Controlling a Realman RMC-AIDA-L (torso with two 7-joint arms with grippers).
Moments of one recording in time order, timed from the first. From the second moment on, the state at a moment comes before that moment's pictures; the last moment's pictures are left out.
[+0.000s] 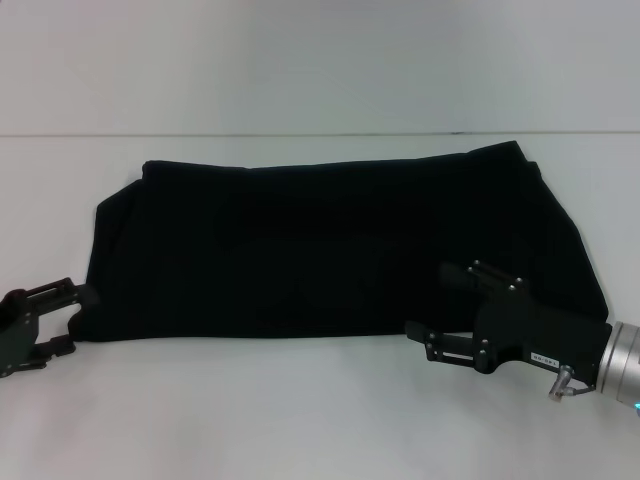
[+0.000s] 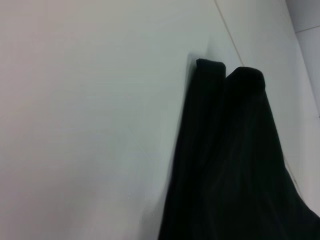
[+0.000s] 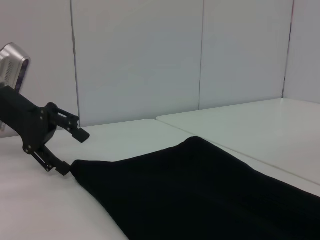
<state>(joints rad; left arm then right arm) -0.45 -1.94 0.29 0.52 2.32 1.40 -2.48 0.54 2.10 -0.64 -0.27 -1.83 -1.31 0.75</state>
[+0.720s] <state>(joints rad) -0.47 -1.93 0.30 0.50 2.36 1.33 -2.48 0.54 2.10 -0.64 -0.26 -1.82 -1.31 0.75</state>
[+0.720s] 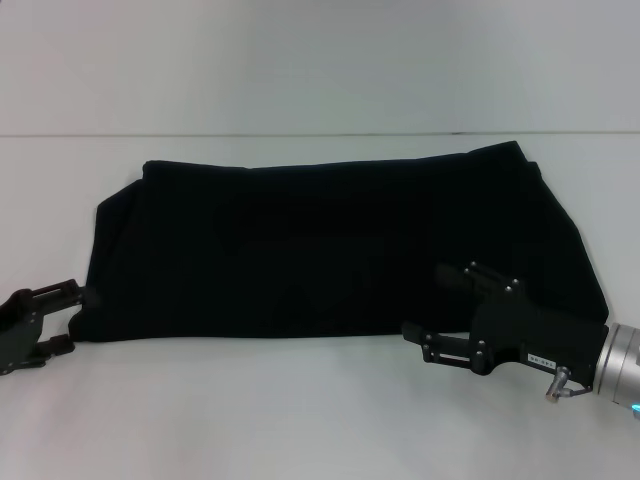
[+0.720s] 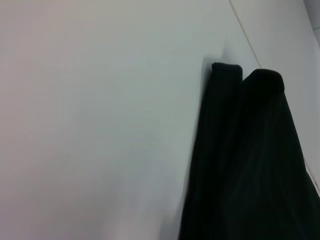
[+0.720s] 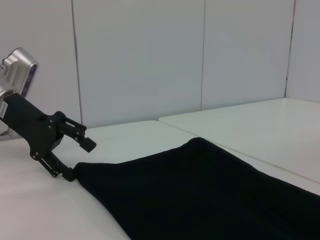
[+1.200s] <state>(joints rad) -0.52 -1.95 0.33 0.49 2.36 1.31 -2.48 0.54 2.10 -0.64 -0.25 -1.82 -1.32 0.76</state>
